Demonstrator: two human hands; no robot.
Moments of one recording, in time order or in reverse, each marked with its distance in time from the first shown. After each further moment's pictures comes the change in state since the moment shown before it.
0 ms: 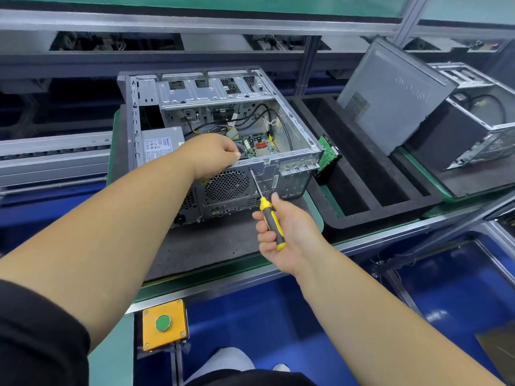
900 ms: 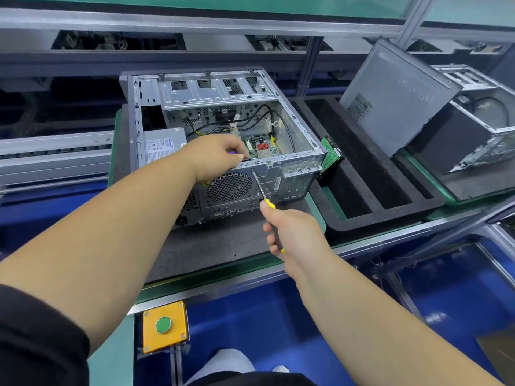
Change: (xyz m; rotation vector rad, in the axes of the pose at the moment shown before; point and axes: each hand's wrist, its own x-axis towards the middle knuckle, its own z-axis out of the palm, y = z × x) left_hand -0.002 -0.001 -0.002 -0.049 -0.012 0.056; right_hand 0.003 0.006 0.004 -0.367 0.277 -0.277
